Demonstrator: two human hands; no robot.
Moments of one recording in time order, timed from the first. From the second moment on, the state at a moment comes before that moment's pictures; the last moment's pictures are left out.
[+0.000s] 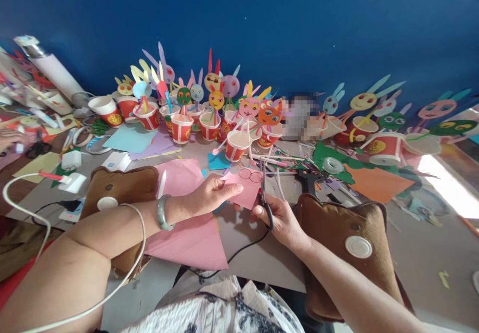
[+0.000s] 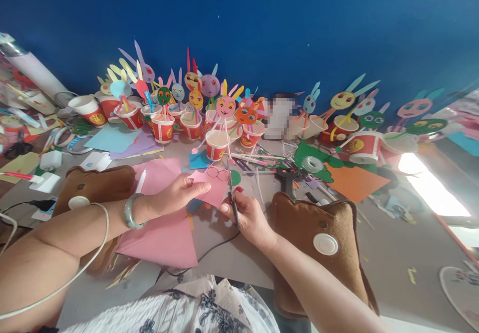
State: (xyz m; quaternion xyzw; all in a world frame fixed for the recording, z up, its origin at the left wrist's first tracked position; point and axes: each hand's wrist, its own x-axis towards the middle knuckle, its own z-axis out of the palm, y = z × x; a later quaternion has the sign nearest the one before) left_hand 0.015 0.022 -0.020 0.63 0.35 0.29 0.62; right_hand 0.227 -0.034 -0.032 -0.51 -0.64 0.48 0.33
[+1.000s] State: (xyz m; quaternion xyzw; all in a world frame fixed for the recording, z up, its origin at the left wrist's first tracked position) left_hand 0.009 0.025 -0.010 0.67 0.35 0.28 0.59; right_hand 0.229 -0.035 -0.032 -0.53 -0.64 0.46 0.32
